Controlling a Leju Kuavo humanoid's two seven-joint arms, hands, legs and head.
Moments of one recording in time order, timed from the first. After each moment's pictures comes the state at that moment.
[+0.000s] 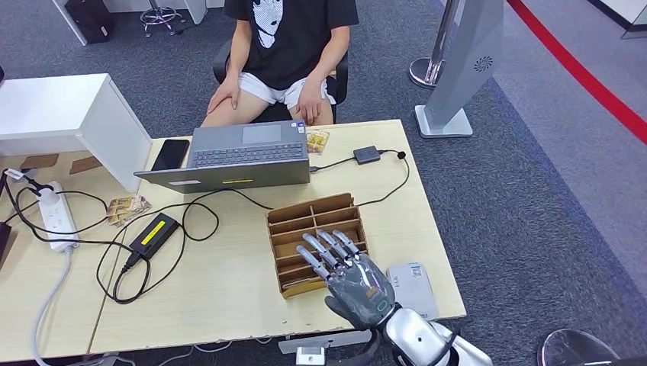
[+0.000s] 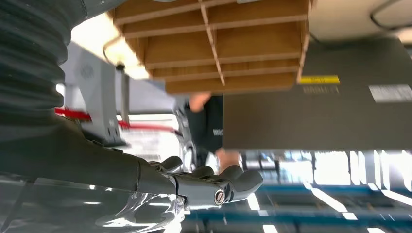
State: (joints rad) left arm 0.31 -0.35 0.45 -0.89 -1.02 0.45 0.43; right arm -0.21 -0.21 0.89 -1.61 1.23 -0.19 0.10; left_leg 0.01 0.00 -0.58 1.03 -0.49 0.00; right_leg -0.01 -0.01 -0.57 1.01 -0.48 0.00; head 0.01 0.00
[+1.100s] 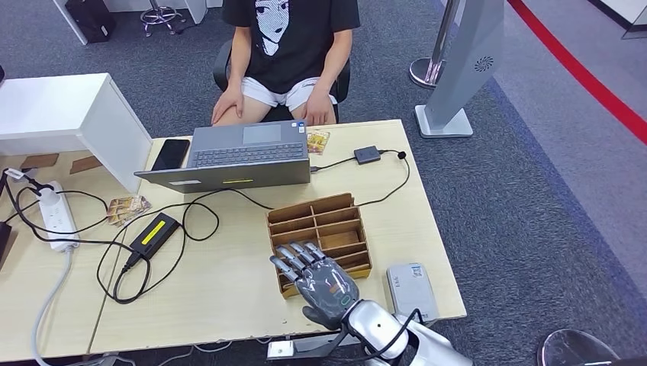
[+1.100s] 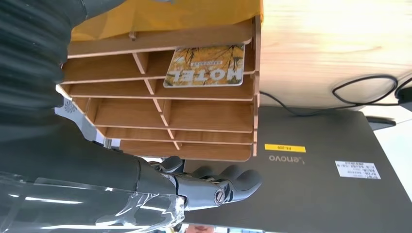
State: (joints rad) left arm 0.31 -0.35 0.45 -0.89 -1.04 0.48 0.39; right arm -0.34 -0.08 1.03 -1.35 1.10 -0.14 0.12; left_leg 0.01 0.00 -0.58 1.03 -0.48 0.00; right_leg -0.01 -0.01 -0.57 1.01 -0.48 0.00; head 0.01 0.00
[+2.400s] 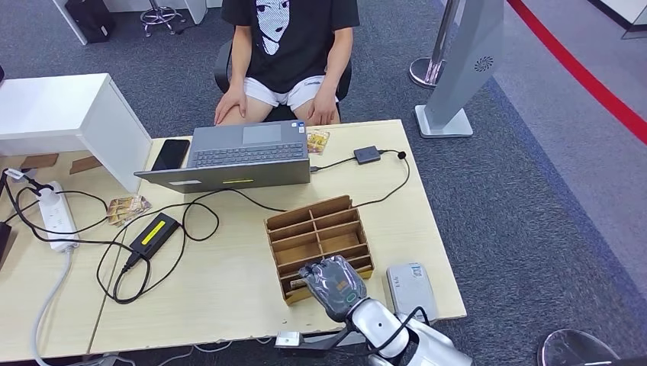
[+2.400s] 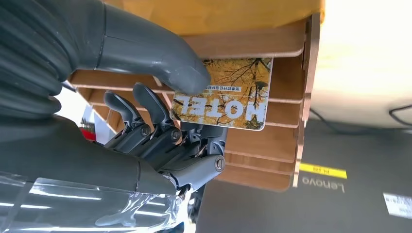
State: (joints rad) left arm 0.31 -0.35 0.45 -0.89 -1.05 0.49 0.41; right arm -0.34 -0.07 1.01 -1.26 1.22 -0.19 0.21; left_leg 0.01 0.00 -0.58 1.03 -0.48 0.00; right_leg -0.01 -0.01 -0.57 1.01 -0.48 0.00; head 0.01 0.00
